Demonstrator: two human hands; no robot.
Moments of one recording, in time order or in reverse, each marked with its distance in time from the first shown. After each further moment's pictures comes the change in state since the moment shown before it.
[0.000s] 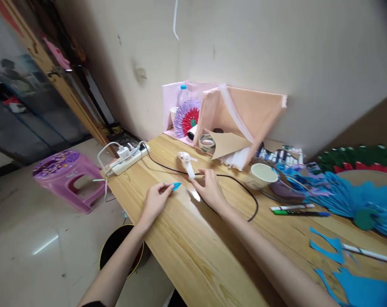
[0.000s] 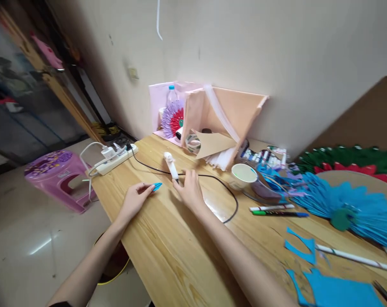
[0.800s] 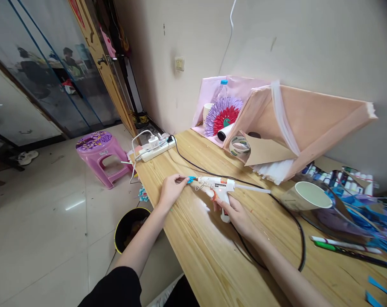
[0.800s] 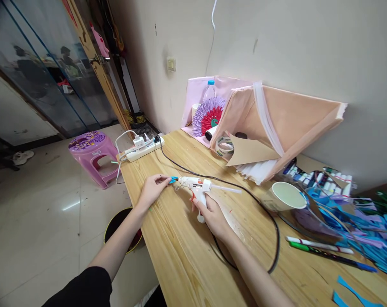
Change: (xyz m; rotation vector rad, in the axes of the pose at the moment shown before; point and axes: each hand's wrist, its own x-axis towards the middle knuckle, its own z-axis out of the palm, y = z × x) left_hand 0.013 -0.029 -0.018 0.026 0.181 0.005; right_hand -0.036 -0.016 -0.009 0.343 -0.491 0.058
